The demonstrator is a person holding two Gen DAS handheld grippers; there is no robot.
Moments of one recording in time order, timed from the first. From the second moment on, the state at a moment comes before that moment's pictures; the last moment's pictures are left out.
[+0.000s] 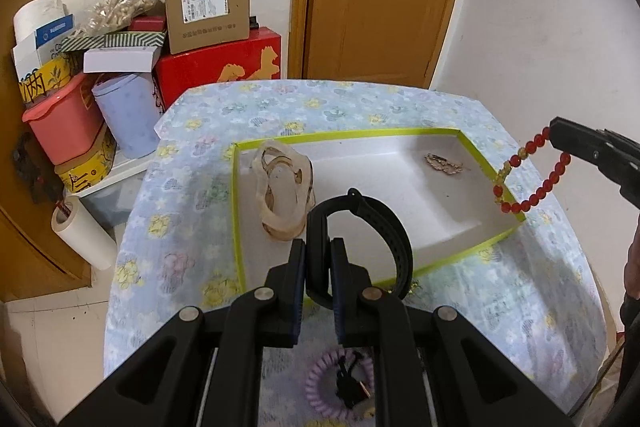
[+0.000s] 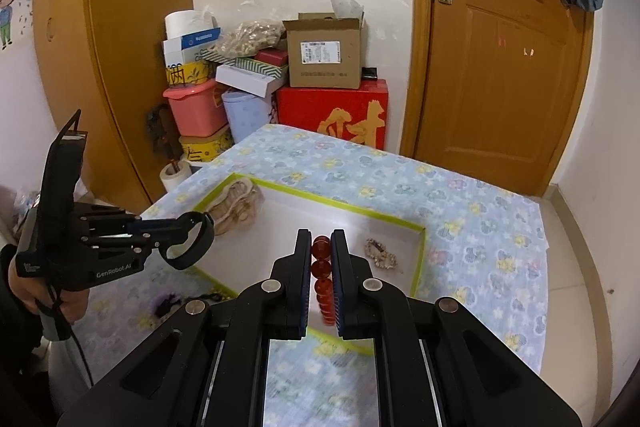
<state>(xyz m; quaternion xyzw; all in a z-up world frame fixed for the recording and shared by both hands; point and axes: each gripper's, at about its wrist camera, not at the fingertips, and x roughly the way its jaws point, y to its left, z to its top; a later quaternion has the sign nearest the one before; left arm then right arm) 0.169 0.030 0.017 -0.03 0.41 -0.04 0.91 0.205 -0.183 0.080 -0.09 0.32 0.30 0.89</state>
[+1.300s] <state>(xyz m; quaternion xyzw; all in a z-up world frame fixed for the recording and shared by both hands) 0.193 0.028 -0.020 -0.01 0.44 -0.01 0.90 0.255 -0.207 -0.013 -0.08 0.42 0.24 0.87</state>
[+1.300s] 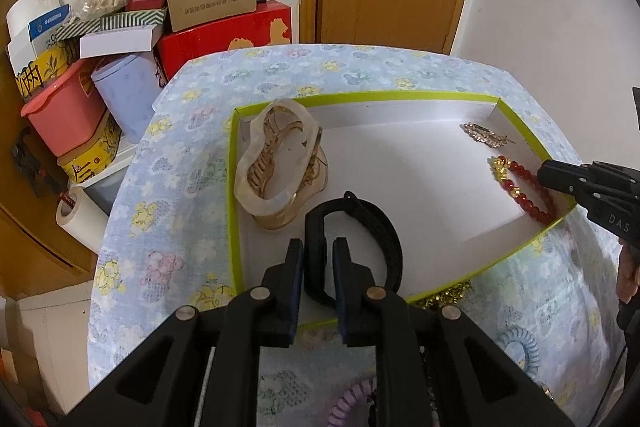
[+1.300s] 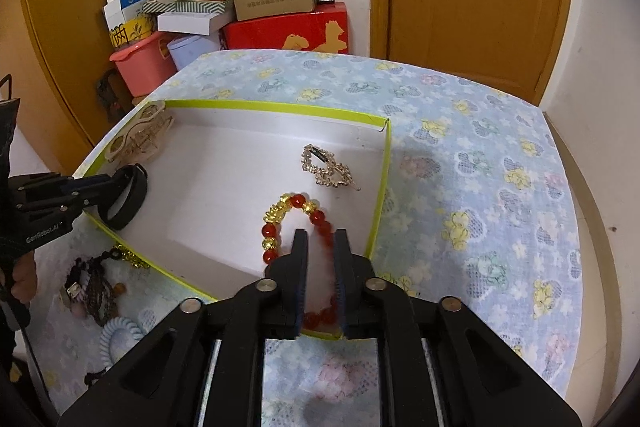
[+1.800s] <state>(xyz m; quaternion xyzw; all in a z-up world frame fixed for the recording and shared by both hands) 0.127 0.026 0.007 -0.02 0.40 -0.02 0.92 0.180 -0.218 0.017 -0.05 0.39 0.25 0.89</state>
